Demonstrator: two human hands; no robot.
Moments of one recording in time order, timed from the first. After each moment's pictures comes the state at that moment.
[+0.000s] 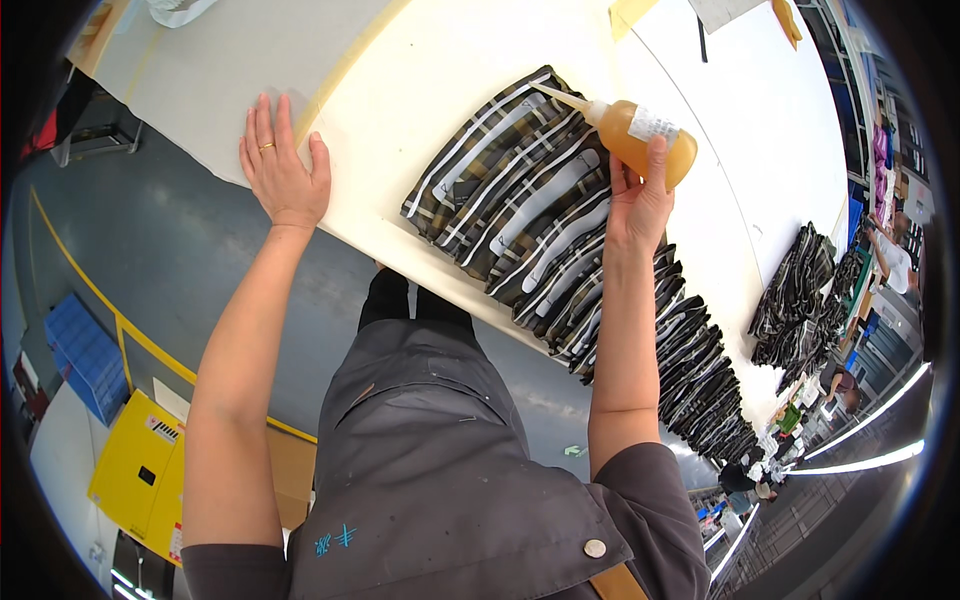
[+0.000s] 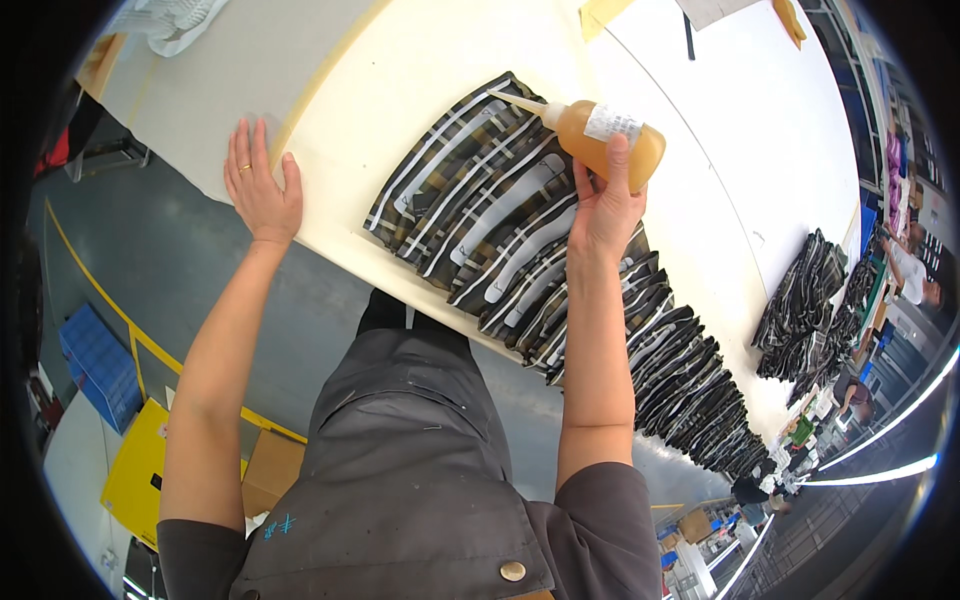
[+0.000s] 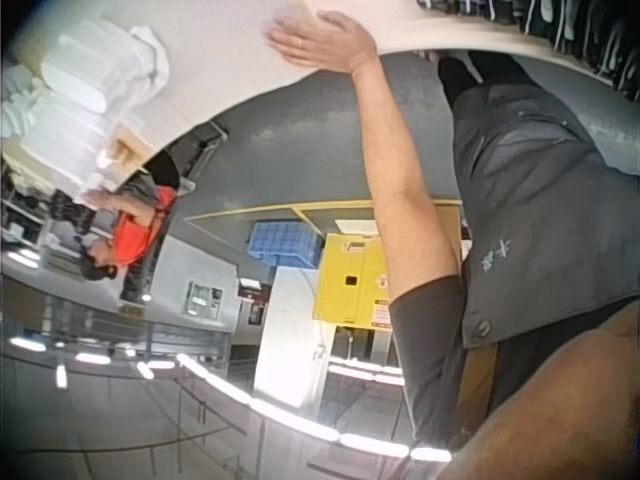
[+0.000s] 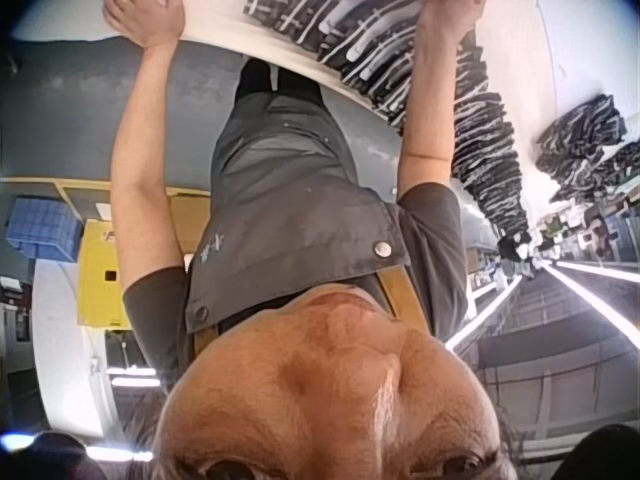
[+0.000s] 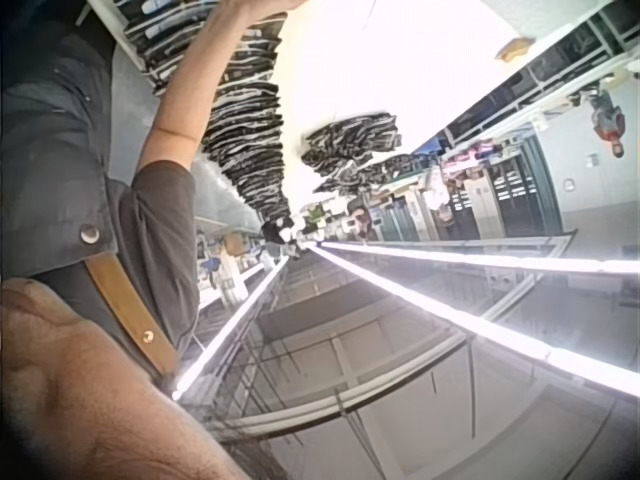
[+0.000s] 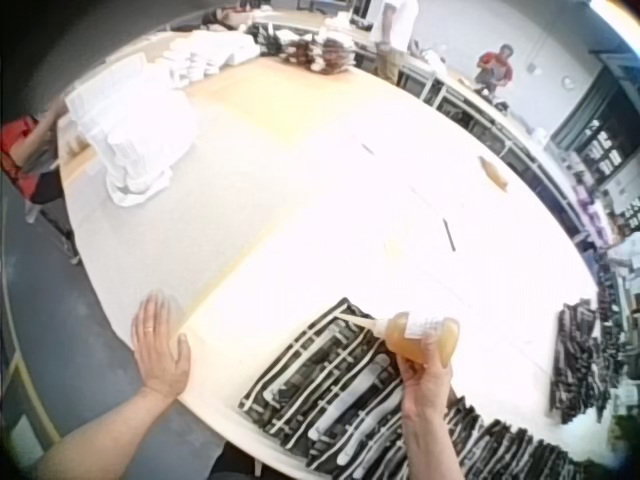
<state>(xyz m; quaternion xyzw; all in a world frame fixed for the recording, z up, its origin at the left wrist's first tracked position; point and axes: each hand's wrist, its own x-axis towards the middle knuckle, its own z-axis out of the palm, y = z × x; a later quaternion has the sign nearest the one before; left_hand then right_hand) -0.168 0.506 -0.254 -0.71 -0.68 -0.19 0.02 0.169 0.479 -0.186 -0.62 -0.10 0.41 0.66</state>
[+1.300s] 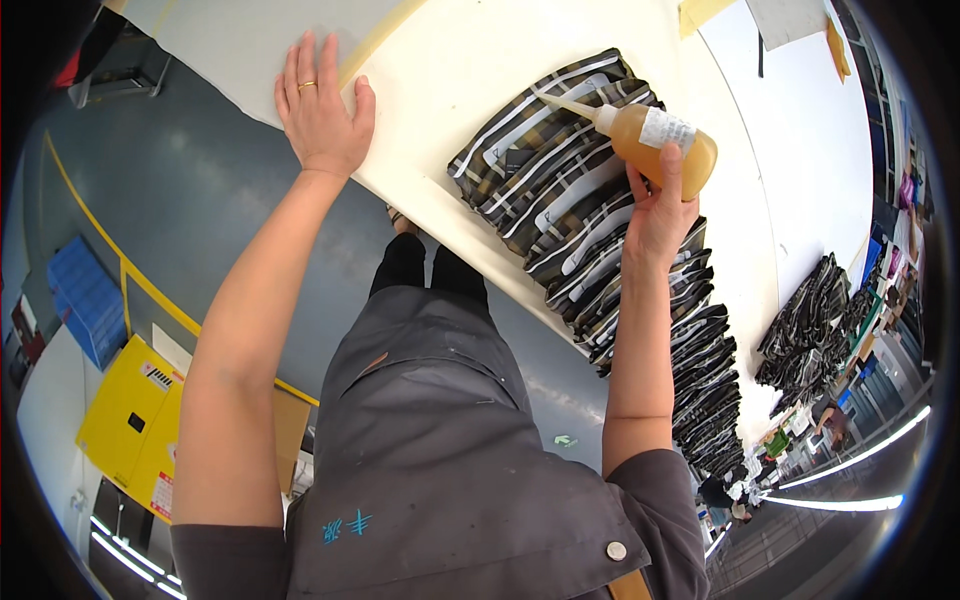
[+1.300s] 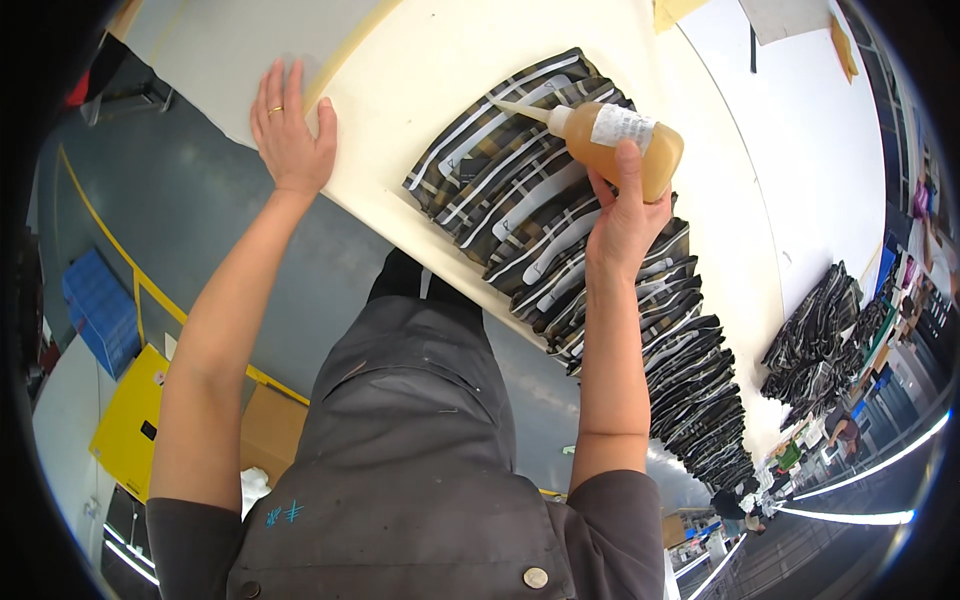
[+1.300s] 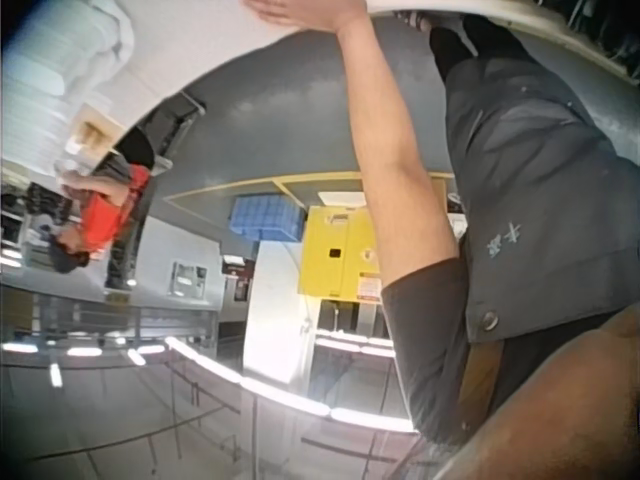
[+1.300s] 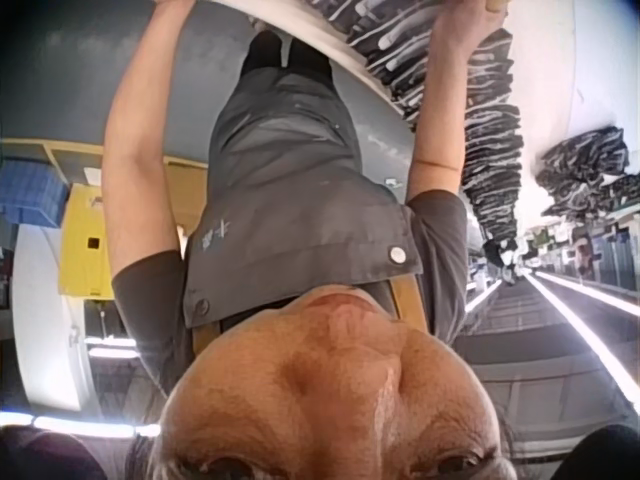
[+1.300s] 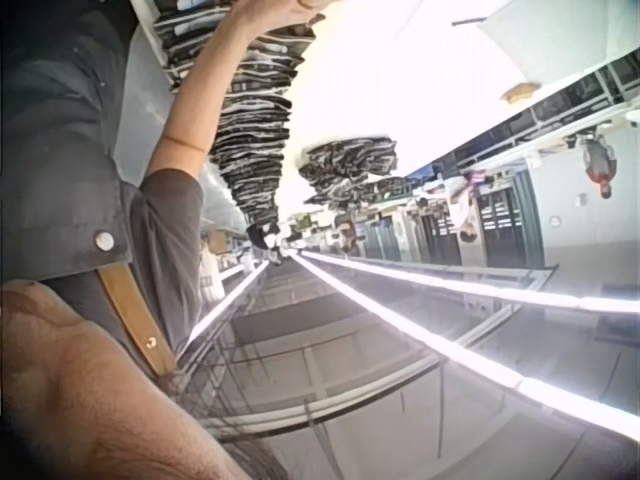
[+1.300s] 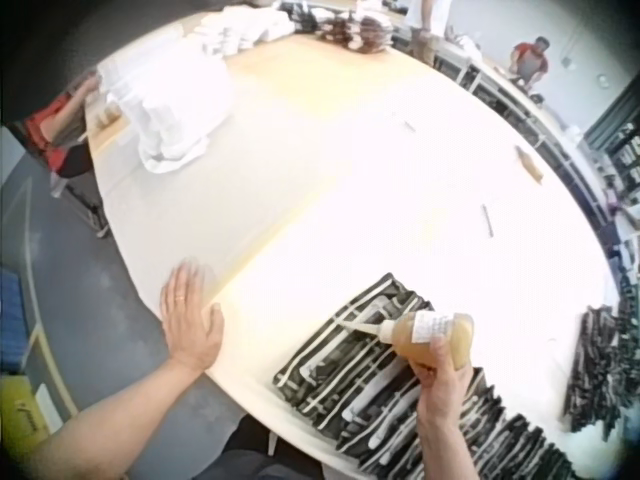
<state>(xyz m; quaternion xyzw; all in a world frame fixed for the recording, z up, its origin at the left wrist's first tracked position) -0.172 0.506 -0.260 -0.71 -0.67 -0.21 0.02 0.138 0.458 -0.187 -0.66 -0.20 0.44 0.58</state>
